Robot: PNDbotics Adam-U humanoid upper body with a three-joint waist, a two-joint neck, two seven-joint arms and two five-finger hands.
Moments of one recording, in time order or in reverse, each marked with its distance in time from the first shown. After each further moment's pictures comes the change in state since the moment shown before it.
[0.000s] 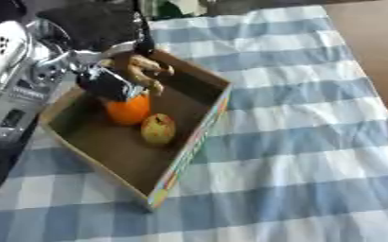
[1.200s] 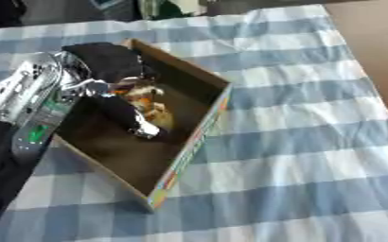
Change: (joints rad) left arm 0.028 -0.035 0.015 0.104 -0.111 -0.056 -0.063; right arm 0.000 0.003 0.000 0.000 -0.002 -0.002 -0.002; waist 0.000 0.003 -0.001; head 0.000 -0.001
